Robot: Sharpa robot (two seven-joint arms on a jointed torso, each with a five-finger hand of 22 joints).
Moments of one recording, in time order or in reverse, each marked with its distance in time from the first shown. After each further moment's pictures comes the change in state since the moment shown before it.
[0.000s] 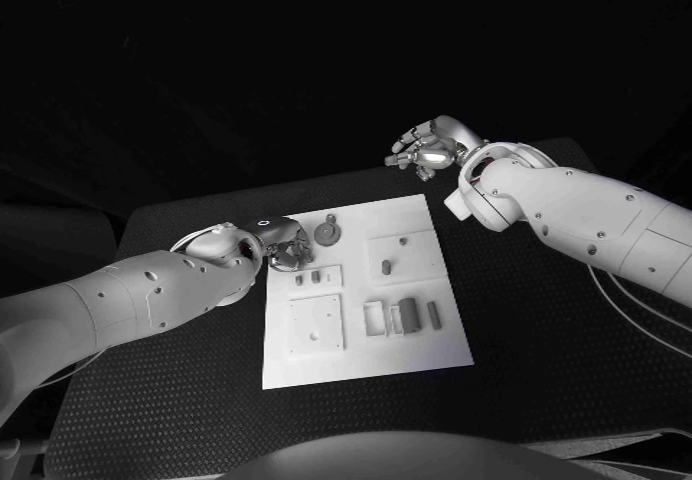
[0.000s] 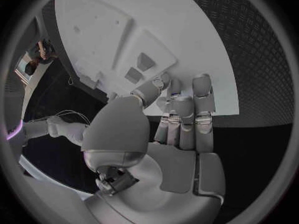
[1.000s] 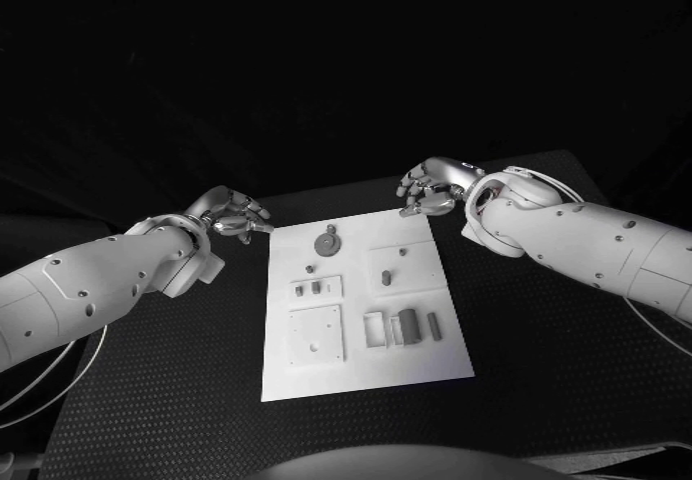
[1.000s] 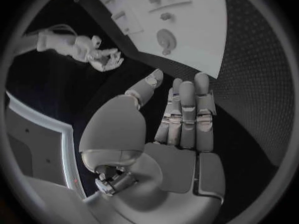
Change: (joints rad) left arm 0.032 -0.196 0.105 0.091 0.737 -0.067 0.093; left_hand -0.072 -0.026 -0.071 0.002 0.012 0.031 0.020 0.032 0.012 -0.047 0.025 -0.015 0.046 -0.144 0.027 -0.166 -0.069 -0.001 -0.143 0.032 -0.153 -0.049; right arm -0.002 -0.043 -0.081 0.003 -0.389 0.087 0.048; right_hand 0.136 -0.001 0.016 -0.058 0.000 0.022 0.004 0.009 0.011 -0.055 0.015 -0.038 -0.119 -0.026 0.007 -0.005 -0.003 0.000 -0.031 0.008 0.000 0.000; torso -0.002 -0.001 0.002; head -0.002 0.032
